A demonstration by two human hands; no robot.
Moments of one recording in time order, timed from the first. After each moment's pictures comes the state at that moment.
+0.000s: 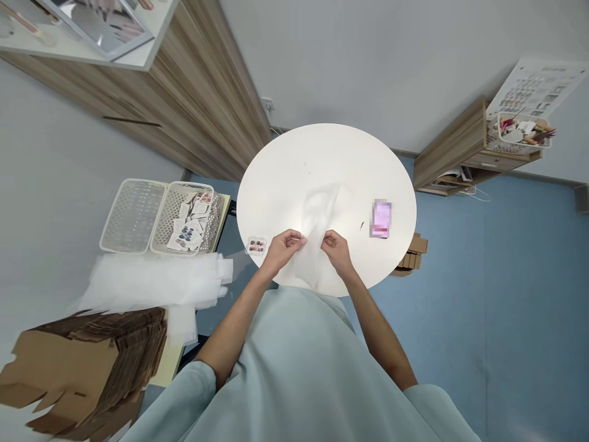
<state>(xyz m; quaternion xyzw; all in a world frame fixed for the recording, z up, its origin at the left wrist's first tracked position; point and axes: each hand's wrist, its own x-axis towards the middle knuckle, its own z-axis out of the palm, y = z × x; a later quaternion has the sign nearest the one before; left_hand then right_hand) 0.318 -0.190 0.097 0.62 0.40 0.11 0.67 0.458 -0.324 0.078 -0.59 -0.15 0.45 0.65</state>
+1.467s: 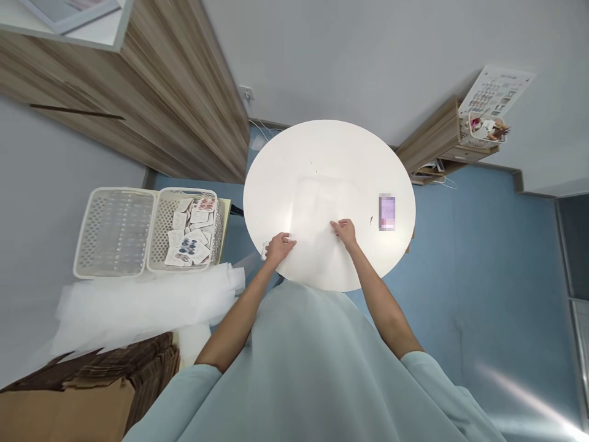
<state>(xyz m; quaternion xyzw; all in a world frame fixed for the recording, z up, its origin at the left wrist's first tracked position) 0.247 -0.091 -0.034 0.71 0.49 -0.09 0.50 0.475 -0.264 -0.056 -0.82 0.00 0.32 0.48</state>
